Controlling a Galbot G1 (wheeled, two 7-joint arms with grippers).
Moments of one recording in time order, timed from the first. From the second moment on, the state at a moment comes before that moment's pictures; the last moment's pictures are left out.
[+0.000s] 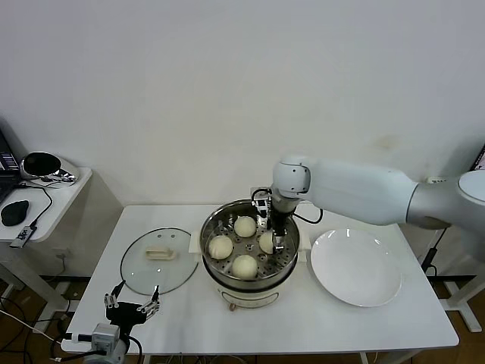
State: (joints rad) left arm 1.62 -1.49 -0.72 -2.15 0.15 0.39 0.18; right arm 0.52 1.13 -1.36 1.26 0.45 -0.61 -1.03
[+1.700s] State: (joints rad) left arm 1.54 -1.40 -0.65 -2.08 0.18 0.24 0.07; right arm -1.31 0.92 0.57 1.83 0.77 0.00 -0.07
